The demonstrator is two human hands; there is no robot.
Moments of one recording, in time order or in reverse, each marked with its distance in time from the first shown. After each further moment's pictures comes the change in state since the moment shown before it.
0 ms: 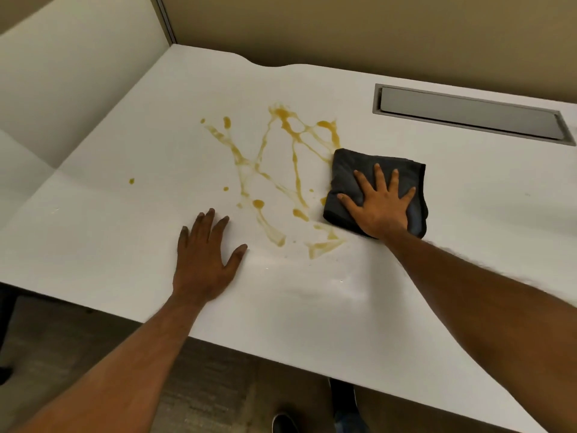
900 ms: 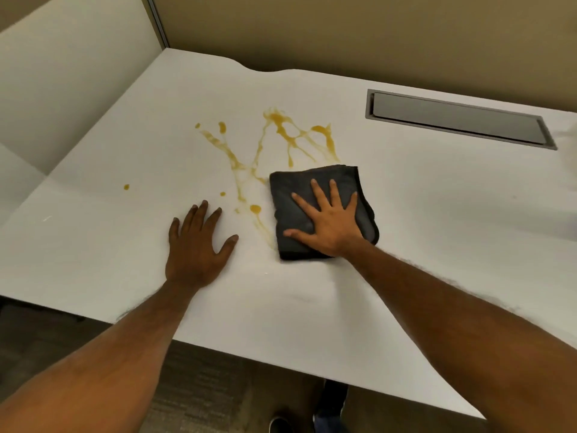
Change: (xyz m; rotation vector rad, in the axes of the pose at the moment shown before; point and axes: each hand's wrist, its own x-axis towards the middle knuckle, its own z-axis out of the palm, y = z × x) left_hand 0.031 -0.018 0.001 0.035 -0.009 -0.018; right_hand -0.026 -0.071 0.016 -0.068 -0.062 -0.357
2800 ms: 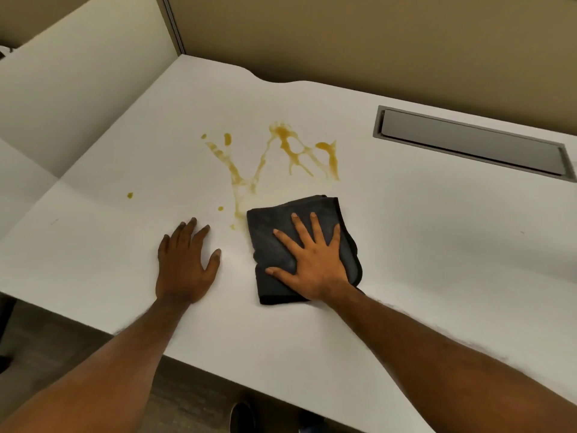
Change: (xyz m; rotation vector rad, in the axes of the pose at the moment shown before) left_hand -0.002 0.003 -0.002 0.016 0.020 -0.104; right_hand -0.021 -0.020 0.009 0.036 0.081 -0.134
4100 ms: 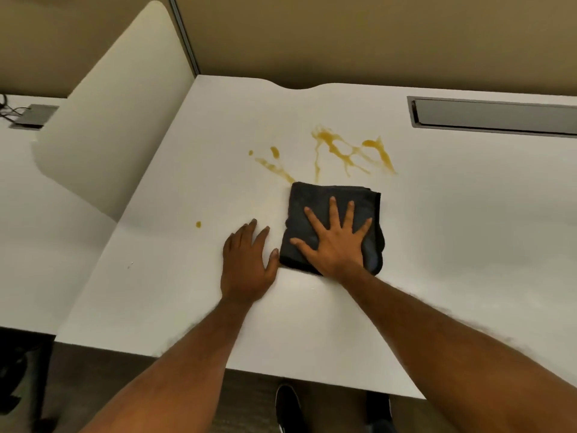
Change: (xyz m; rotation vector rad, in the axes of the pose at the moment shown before) left_hand 0.054 -0.077 -0.015 -0.098 -0.053 0.241; right_hand 0.094 -0.130 0.010 0.007 -0.061 0.459
